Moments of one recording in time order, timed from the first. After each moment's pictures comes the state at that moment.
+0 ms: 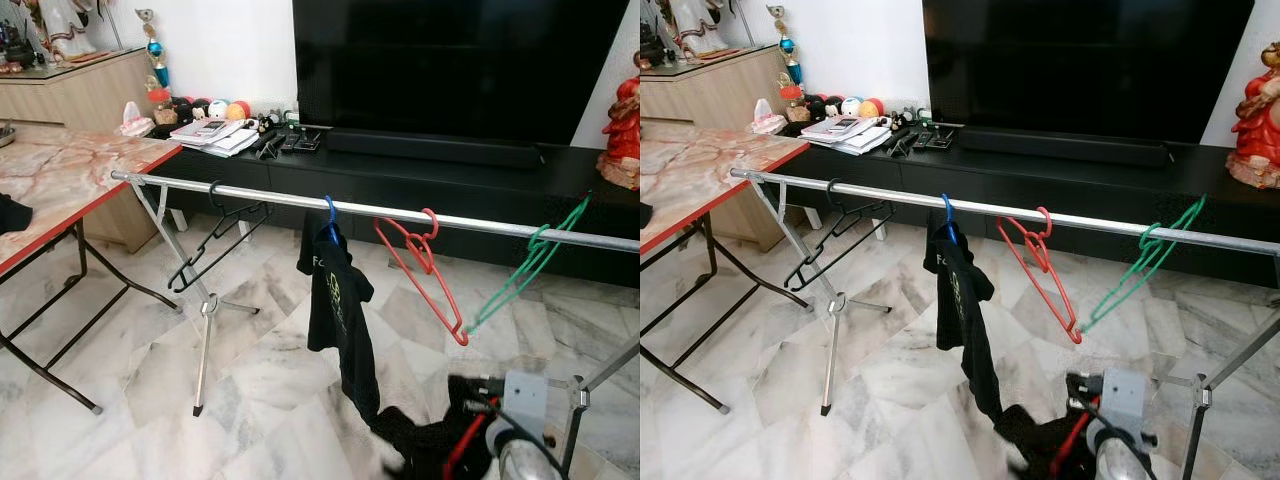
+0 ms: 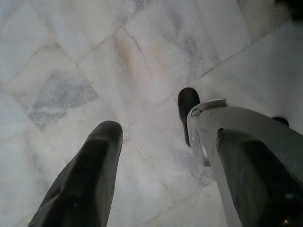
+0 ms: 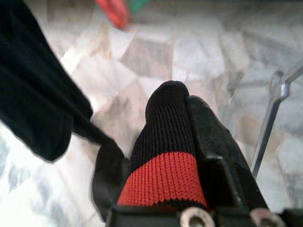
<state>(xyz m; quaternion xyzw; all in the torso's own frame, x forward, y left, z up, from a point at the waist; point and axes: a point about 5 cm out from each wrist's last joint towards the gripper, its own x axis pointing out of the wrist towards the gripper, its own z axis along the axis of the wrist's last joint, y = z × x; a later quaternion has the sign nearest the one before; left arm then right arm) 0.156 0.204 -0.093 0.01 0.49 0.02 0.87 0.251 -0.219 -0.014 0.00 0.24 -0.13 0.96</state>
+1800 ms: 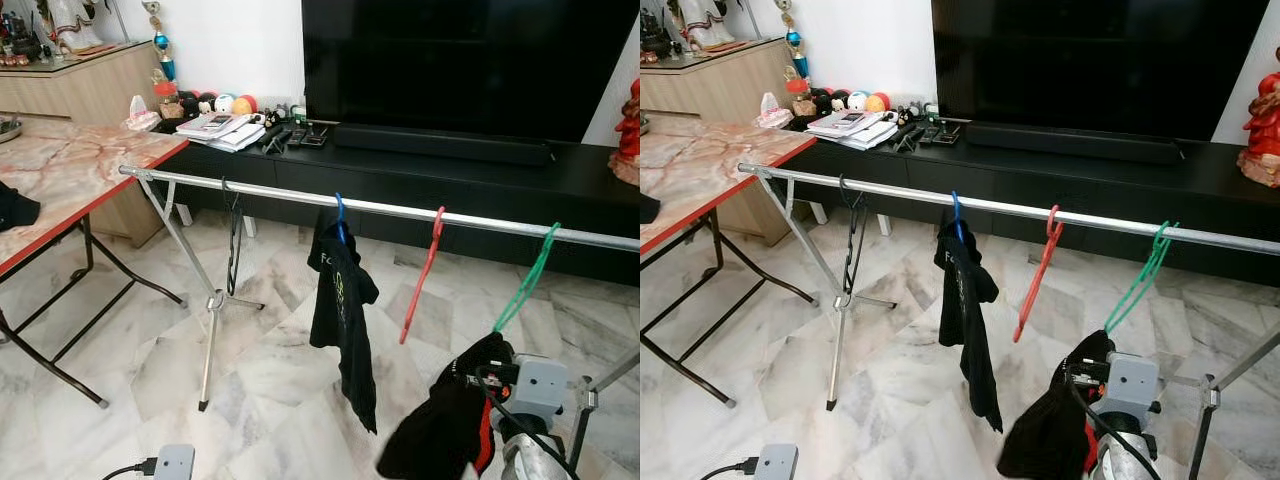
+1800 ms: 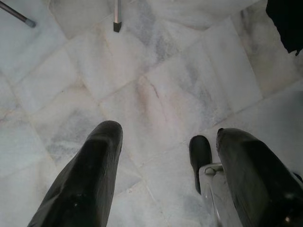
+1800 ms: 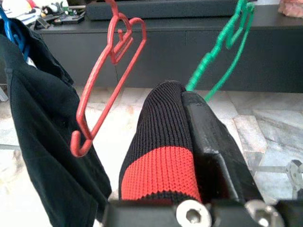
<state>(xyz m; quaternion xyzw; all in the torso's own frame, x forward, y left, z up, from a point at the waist) 0.198 0.220 -0.069 0.01 0.41 0.06 0.91 0.256 -0.210 0.050 0.00 0.03 -0.09 1.00</state>
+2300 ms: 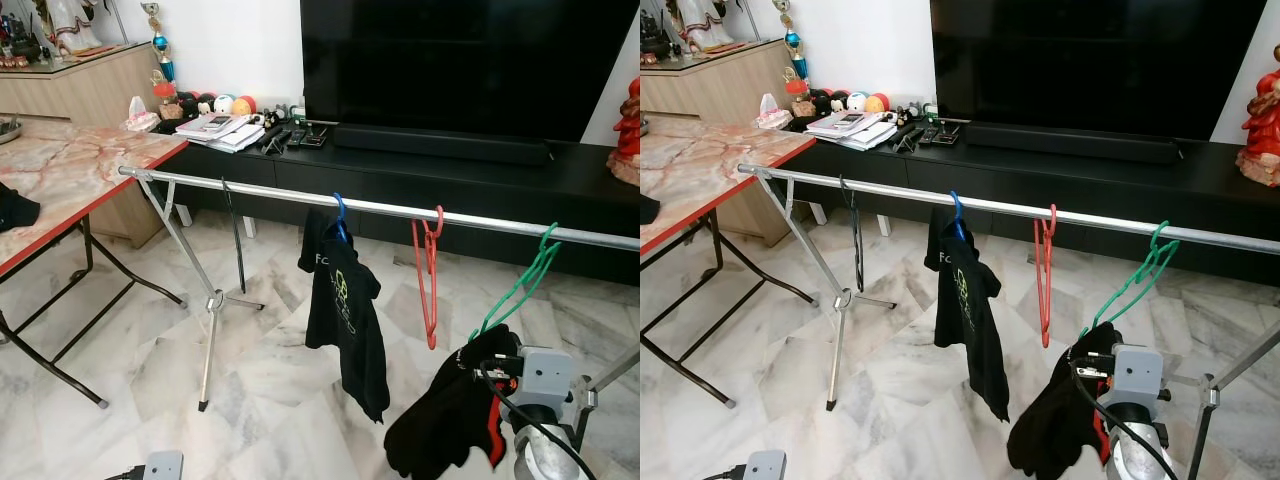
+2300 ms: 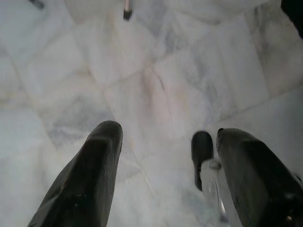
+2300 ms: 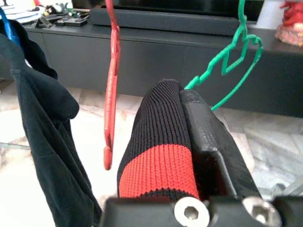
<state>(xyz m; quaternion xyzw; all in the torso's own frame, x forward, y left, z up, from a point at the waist) 0.183 0.232 -0.074 -0.01 0.42 0.09 0.90 0.264 -0.226 0.060 -0.05 0.02 -0.07 1.00</state>
